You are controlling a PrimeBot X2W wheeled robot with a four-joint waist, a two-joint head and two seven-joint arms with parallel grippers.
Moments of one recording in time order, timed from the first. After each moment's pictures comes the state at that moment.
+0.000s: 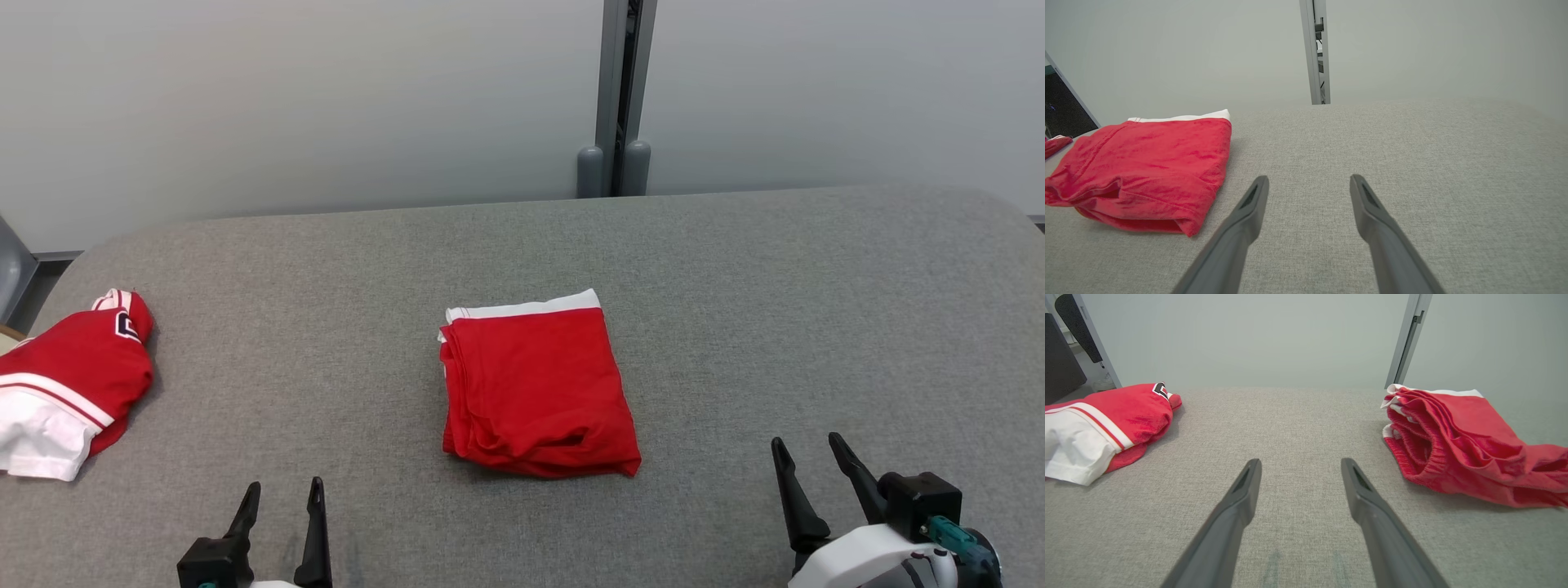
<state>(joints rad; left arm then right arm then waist) 0.03 0.05 -0.05 0.39 -0.18 0.05 -0.26 -0.11 -0.05 0.09 0.50 0.19 0.13 -0.26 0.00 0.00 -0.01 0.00</state>
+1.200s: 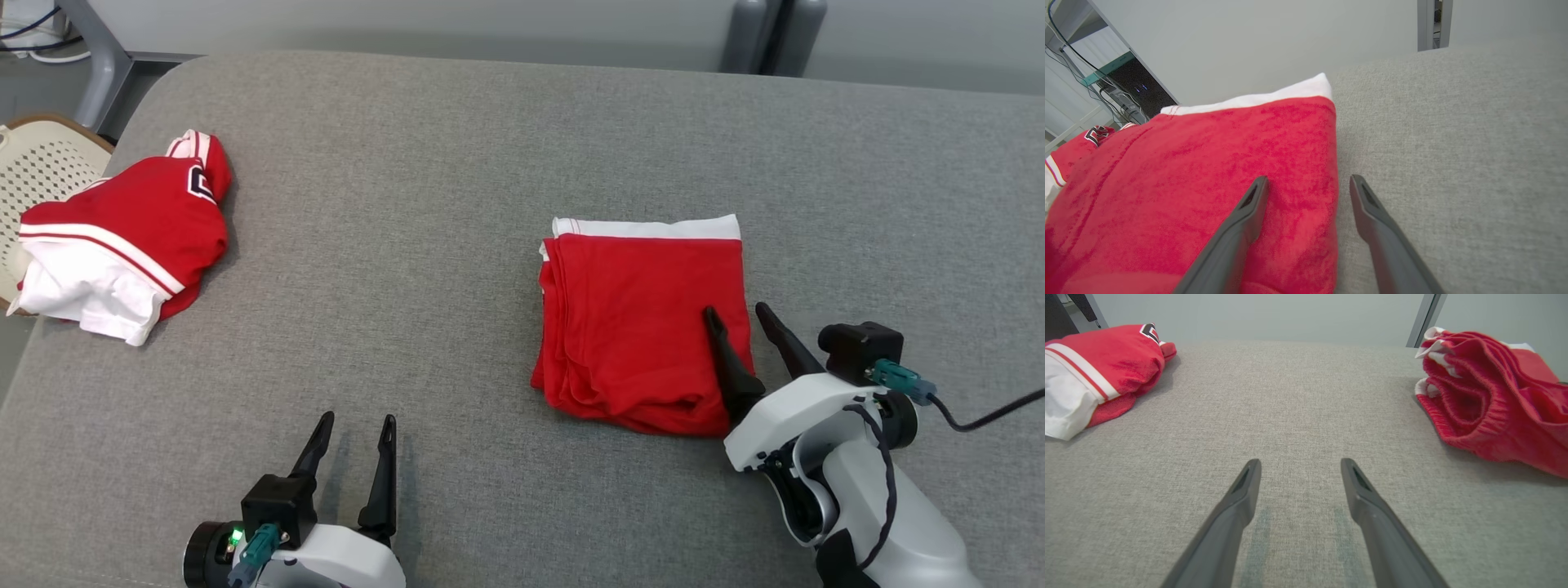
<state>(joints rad) -0.08 0.05 -0.22 0.37 -0.22 0.06 -0.26 -0.50 -0.05 0.30 0.76 0.47 0.13 -0.26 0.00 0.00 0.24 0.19</state>
